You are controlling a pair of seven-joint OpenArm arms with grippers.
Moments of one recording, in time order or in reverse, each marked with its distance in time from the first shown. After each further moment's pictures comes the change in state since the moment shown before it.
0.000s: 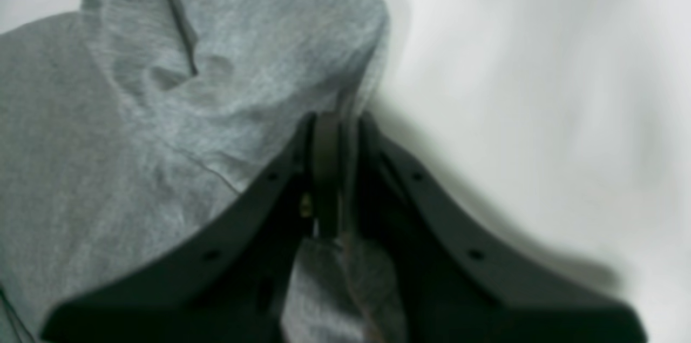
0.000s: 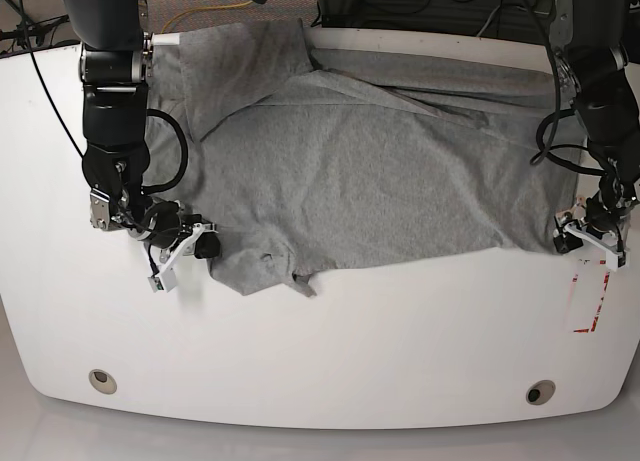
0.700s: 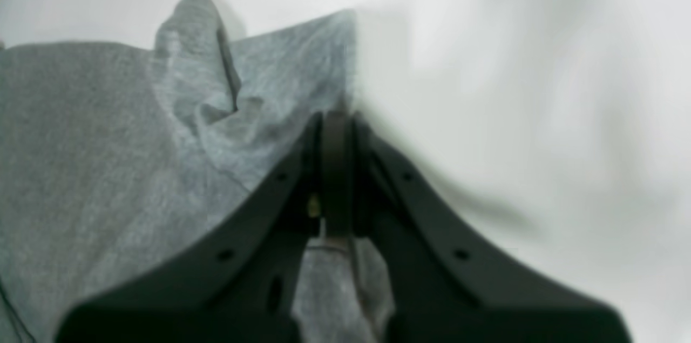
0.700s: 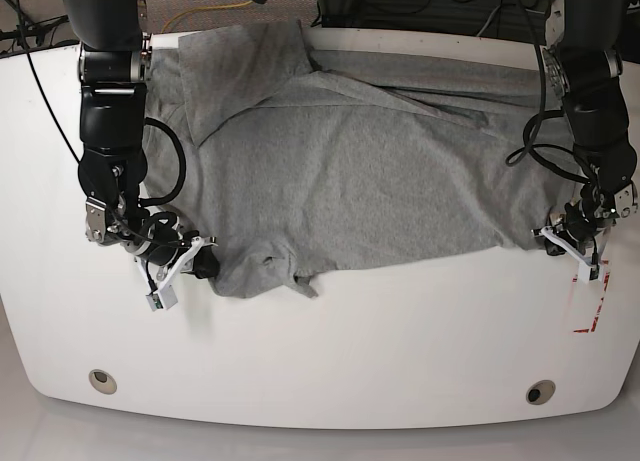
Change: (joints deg) left arm -0.4 1.7 8.8 2.8 -0.2 -0.3 -0.1; right arm 0.3 0.8 -0.1 7.2 0.0 0.0 -0.8
